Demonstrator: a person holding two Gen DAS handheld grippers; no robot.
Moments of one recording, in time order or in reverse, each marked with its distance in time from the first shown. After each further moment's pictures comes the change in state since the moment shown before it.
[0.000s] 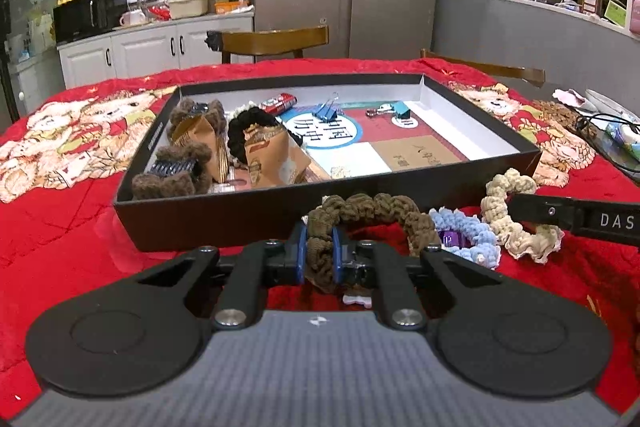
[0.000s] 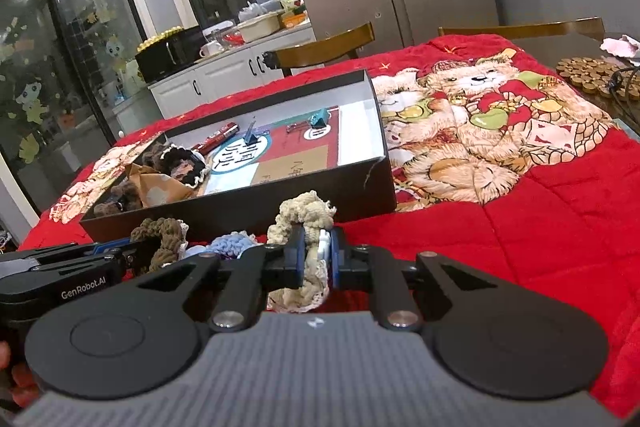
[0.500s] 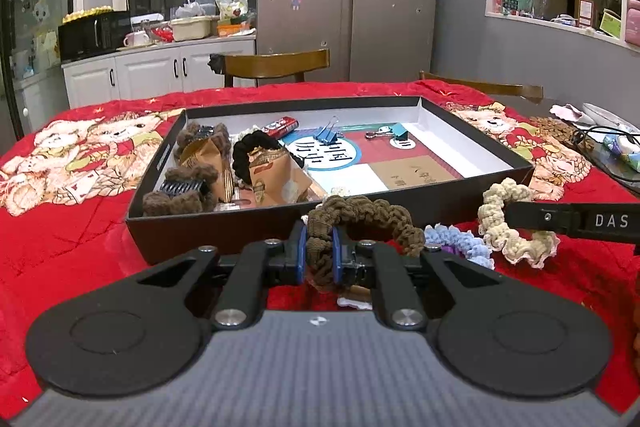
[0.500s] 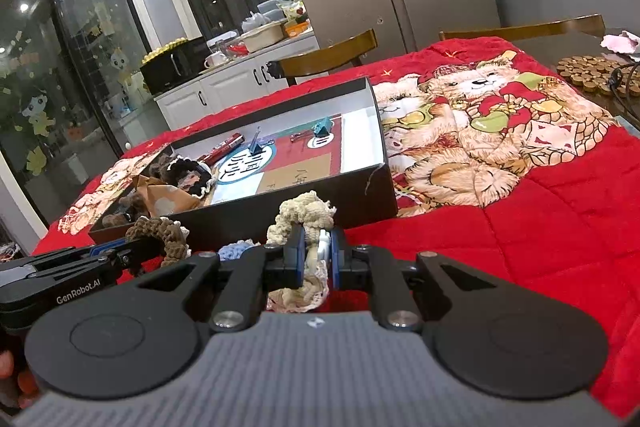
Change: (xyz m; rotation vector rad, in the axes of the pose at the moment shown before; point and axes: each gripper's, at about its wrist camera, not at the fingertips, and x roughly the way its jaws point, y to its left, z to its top) left arm -0.012 -0.003 -0.002 0.010 -0.073 0.009; right arm -0.003 -0.004 0.000 0.021 -0.027 0.027
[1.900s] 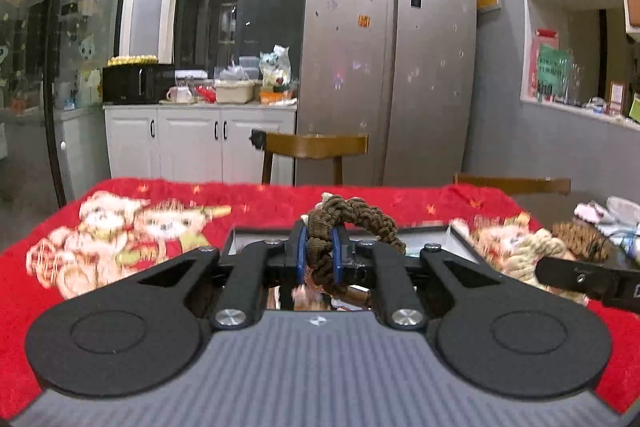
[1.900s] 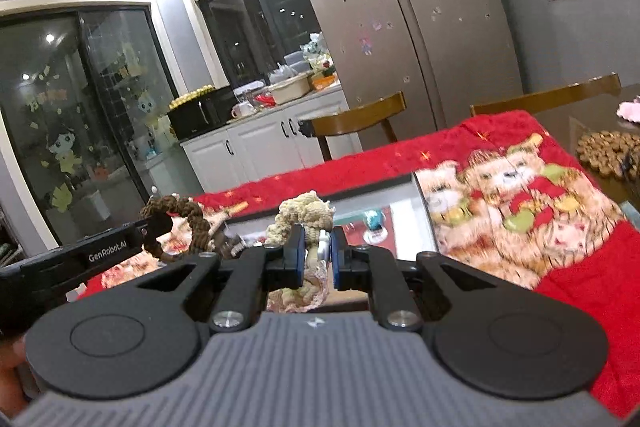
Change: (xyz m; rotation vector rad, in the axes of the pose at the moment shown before) left arm -0.047 0.011 0.093 -0.081 -0.205 0.104; right arm -0.043 0.050 0.068 -0.013 -0.143 0.063
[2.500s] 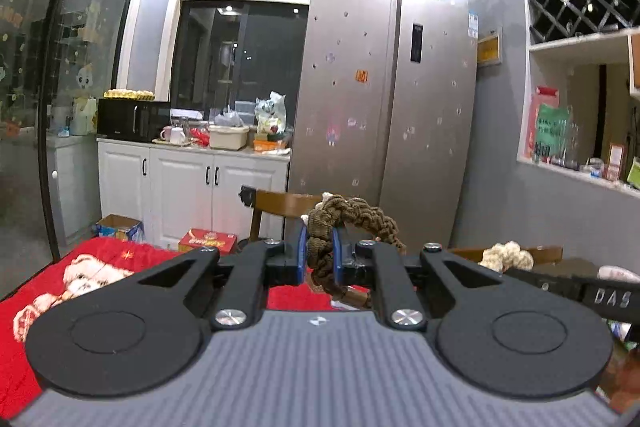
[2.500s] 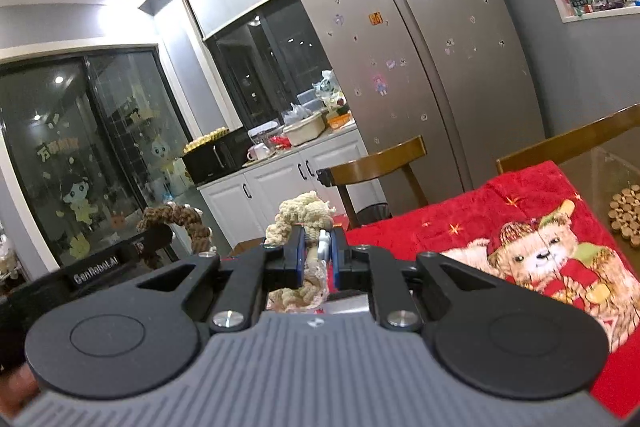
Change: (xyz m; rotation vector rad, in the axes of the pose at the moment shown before) left arm 0.013 -0.012 0.096 -0.057 -0.131 -0.018; right arm 0.032 -0.001 0.084 0.056 -0.090 0.051
